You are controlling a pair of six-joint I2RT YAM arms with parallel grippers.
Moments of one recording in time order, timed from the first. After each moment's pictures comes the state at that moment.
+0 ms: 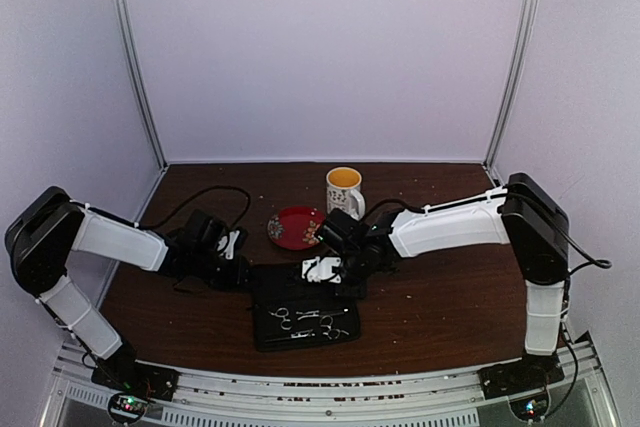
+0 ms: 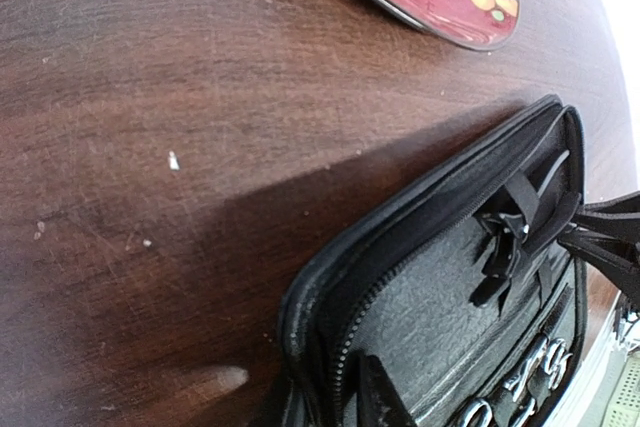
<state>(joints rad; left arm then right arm) -0.60 1.58 0.62 0.05 0.33 -0.56 1.00 2.00 1.36 -0.51 0.05 -0.57</state>
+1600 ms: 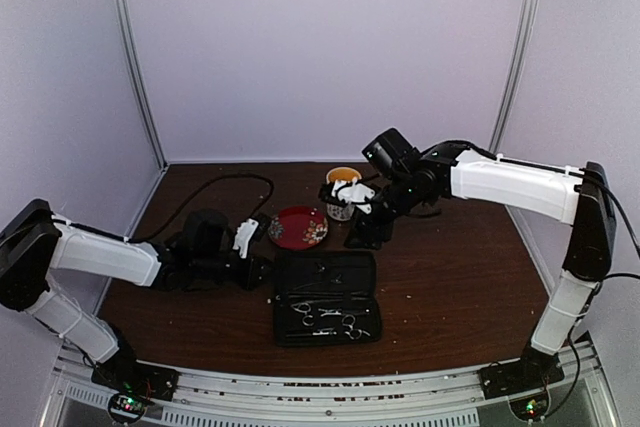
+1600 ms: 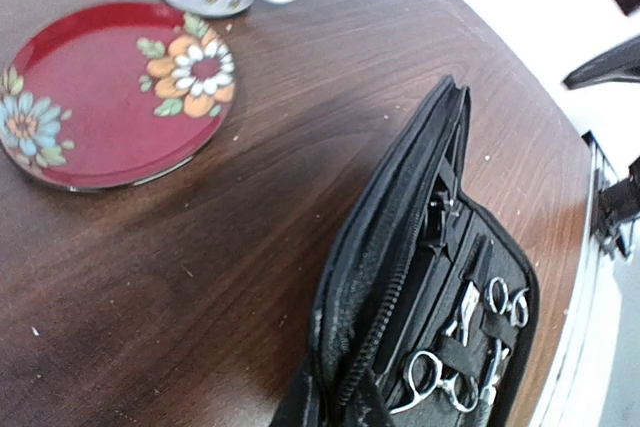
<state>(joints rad) -0.74 1.46 0.58 0.28 0.33 -0.33 0.80 1.74 1.48 -0.68 -0.18 -0.47</state>
